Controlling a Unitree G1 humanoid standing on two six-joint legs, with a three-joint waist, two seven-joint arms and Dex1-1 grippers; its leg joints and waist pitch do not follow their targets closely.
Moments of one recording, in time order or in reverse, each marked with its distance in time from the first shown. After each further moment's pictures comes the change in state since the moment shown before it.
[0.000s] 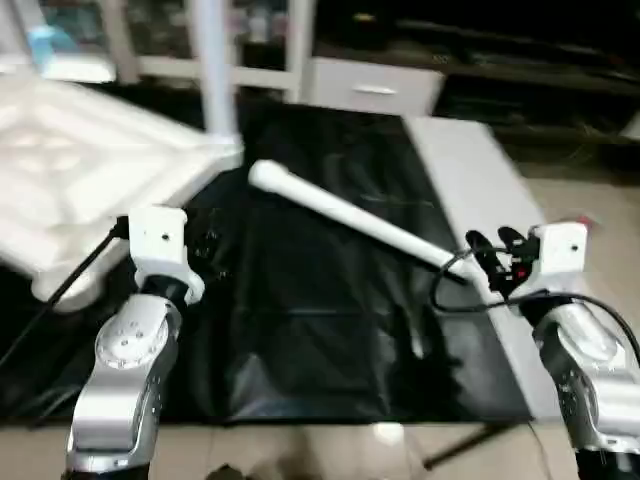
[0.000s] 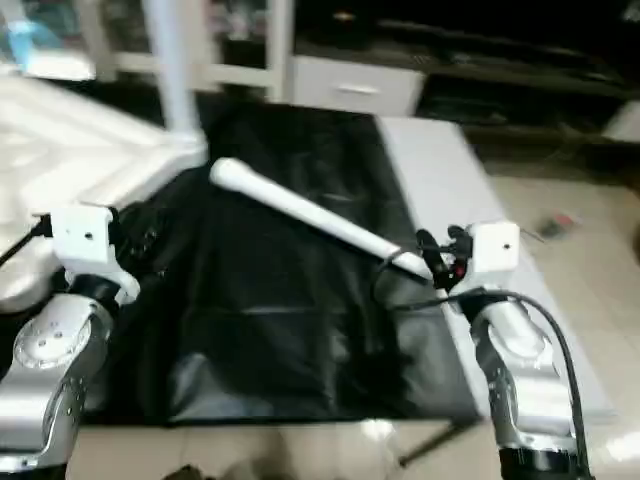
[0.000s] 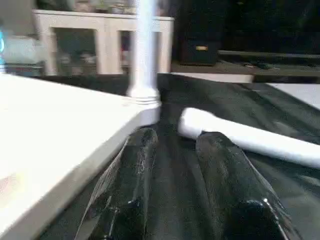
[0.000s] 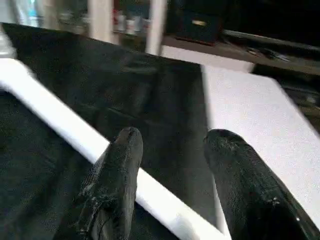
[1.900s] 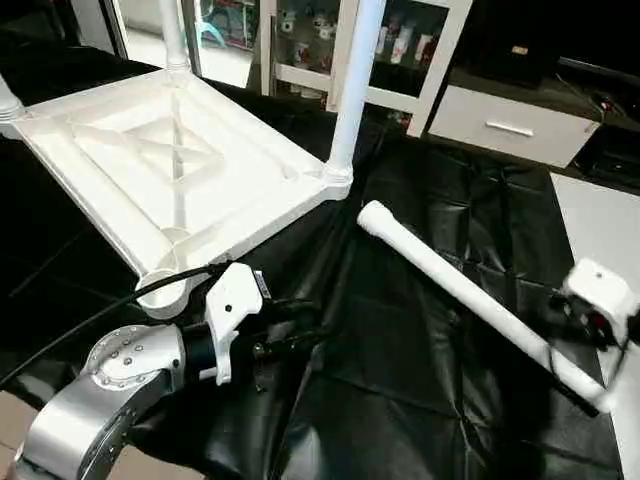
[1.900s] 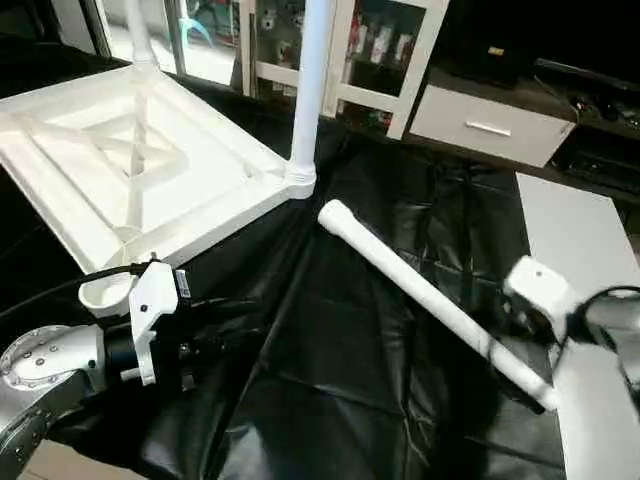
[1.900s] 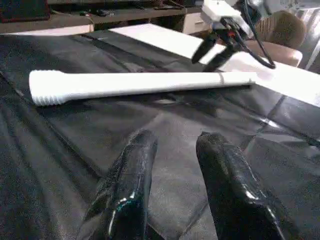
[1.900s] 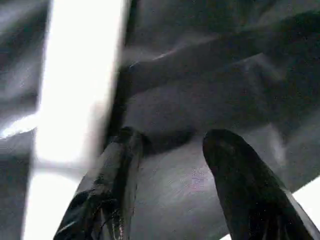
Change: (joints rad) left arm 0.074 0.356 -0.243 -0.195 -0.295 0.161 -0.684; right arm -0.224 -0.601 0.301 0.784 -0.302 -0.292 0.787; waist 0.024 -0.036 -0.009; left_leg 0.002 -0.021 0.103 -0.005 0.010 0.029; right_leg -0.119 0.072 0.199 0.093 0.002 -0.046
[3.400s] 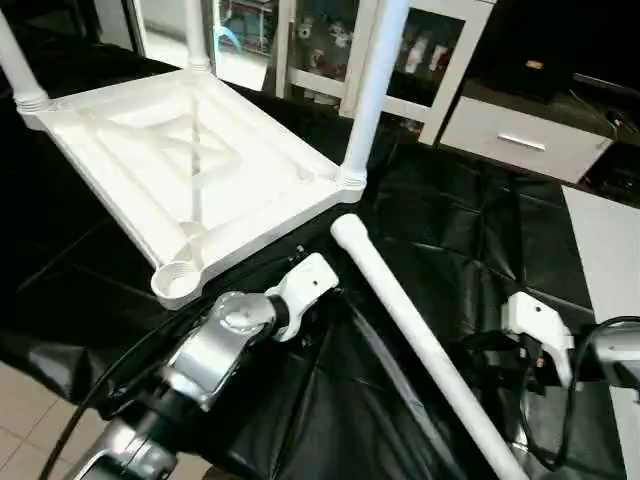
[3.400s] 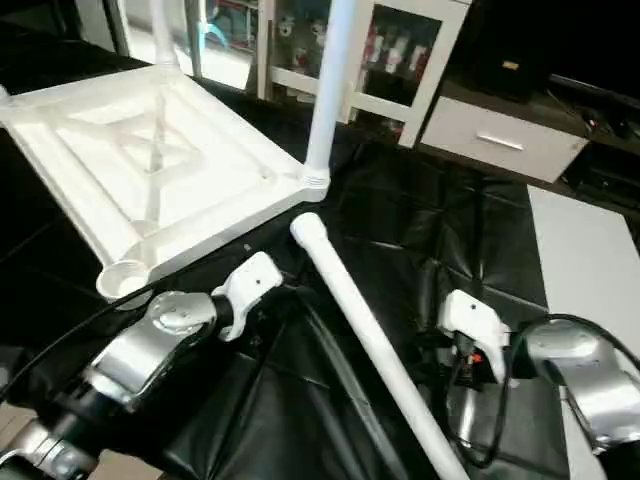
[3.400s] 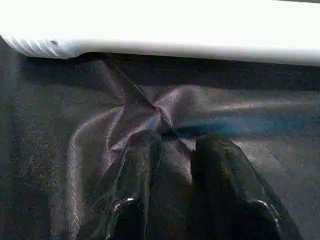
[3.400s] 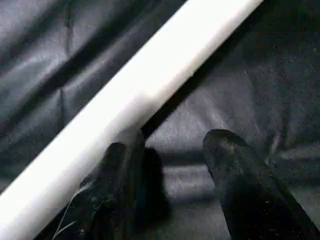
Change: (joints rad) left arm -0.403 -0.278 -0.287 0.751 0.374 -0.118 0.217; right arm 0.248 0.082 -0.008 -0.596 0.218 0.233 0.154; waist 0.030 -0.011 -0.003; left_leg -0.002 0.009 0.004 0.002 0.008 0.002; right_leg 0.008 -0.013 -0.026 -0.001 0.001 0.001
